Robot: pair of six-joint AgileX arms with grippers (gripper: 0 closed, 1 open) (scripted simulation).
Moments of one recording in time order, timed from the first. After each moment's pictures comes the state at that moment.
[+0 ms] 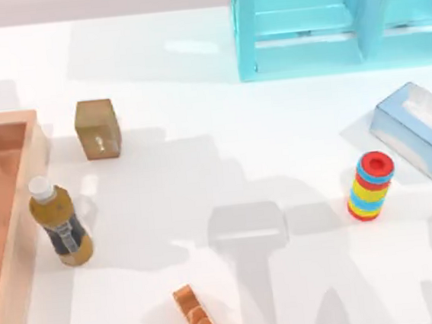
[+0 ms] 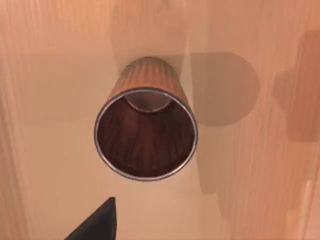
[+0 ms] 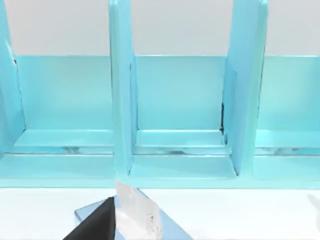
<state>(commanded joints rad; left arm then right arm) 0.13 1.95 1.75 -1.38 0.00 0.16 0.00 0.00 0.00 0.00 0.00 0.00</state>
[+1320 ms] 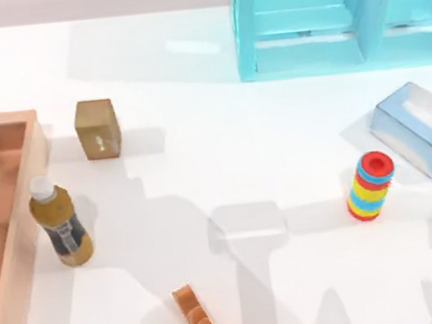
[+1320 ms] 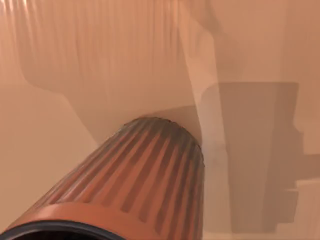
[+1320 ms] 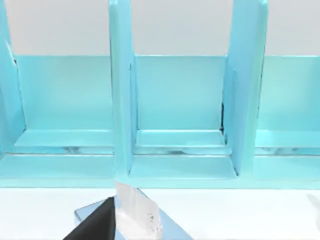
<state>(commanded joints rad) 0.18 1.97 1.39 -0.99 0.00 0.20 0.00 0.00 0.00 0.00 0.00 0.00</state>
